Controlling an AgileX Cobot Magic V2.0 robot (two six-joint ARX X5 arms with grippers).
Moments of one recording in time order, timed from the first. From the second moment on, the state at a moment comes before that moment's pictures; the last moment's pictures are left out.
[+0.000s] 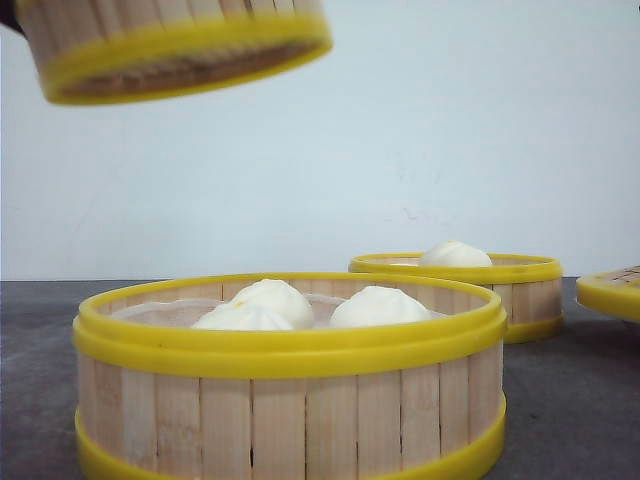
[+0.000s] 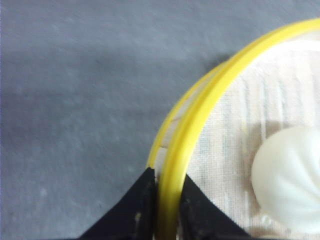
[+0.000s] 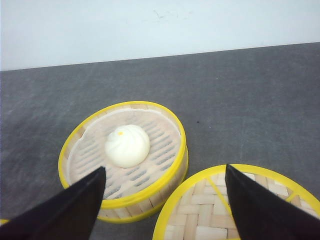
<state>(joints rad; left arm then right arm) -0.13 1.34 1.47 -0.93 0.36 -0.14 0.06 0.67 0.76 -0.42 -0.13 0.19</state>
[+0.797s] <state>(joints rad) -0.46 1.35 1.17 -0.77 0.21 -0.08 0.08 0.67 0.76 -0.41 -0.13 0.19</state>
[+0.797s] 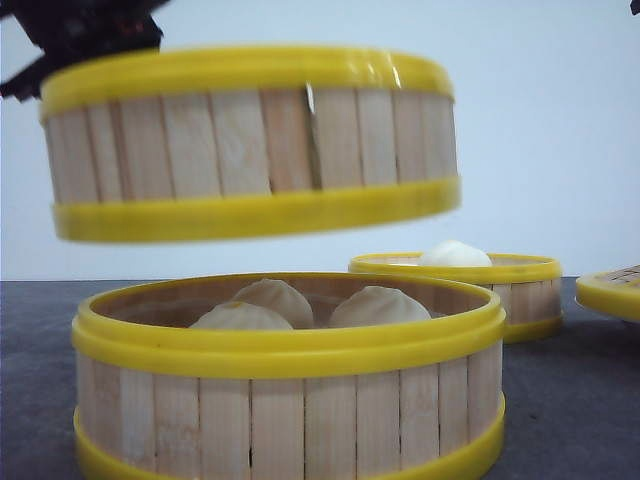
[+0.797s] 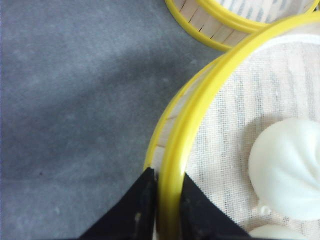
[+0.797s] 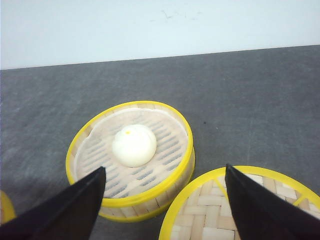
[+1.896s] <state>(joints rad) -0.54 1.46 1.15 -0.73 0.16 -0.13 0.08 0.67 0.76 -0.43 -0.13 0.19</state>
